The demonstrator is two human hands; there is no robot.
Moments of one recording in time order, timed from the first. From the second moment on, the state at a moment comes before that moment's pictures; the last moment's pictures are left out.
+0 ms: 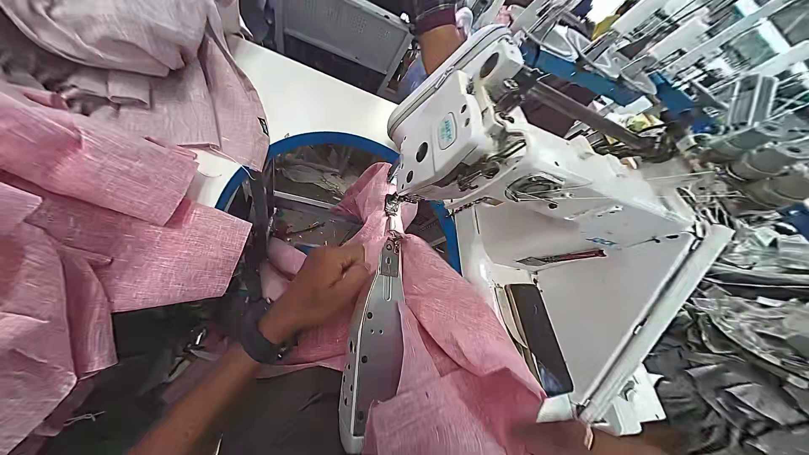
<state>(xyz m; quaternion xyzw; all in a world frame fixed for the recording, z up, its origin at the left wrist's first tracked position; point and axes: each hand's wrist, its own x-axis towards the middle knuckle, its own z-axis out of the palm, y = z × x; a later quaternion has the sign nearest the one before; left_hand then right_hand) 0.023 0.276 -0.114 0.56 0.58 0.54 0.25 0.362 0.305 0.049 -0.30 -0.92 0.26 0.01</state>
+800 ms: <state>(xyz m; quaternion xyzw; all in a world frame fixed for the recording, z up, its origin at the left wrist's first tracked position) 0.074 0.281 -0.134 0.64 0.52 0.53 0.21 0.259 0.400 -0.044 -0.20 -0.86 0.45 0.12</state>
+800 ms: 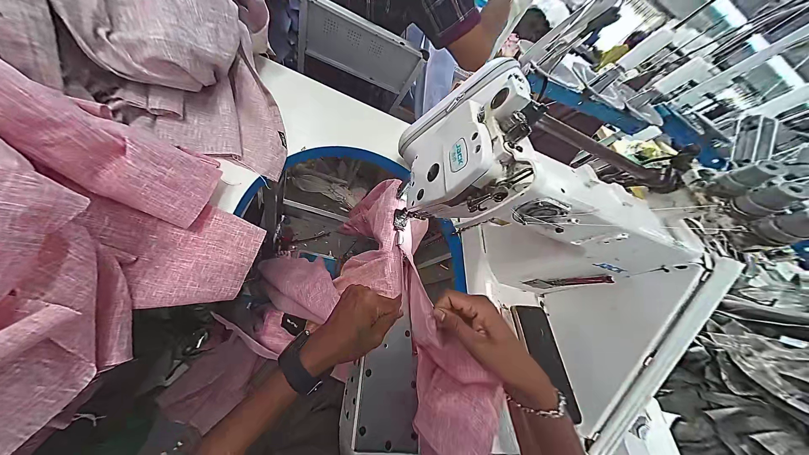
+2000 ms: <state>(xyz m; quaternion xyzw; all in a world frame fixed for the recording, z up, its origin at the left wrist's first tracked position) 0.024 0.281 -0.147 0.45 0.69 0.49 0.27 0.238 0.434 -0.052 -0.30 -0.86 0.31 -0.28</state>
